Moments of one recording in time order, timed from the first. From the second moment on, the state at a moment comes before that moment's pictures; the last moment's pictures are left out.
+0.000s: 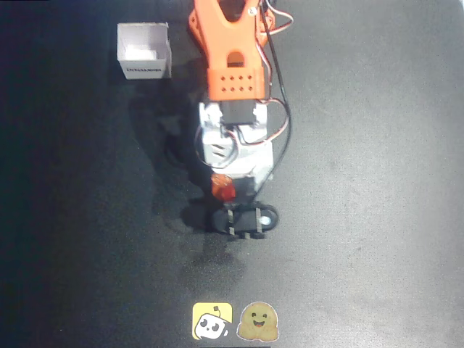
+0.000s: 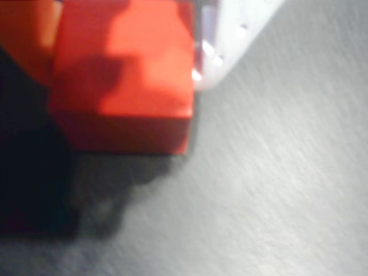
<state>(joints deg) -2.5 94.9 120.5 46.7 91.9</state>
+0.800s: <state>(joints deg) 46.8 131.3 119.7 94.0 88.9</state>
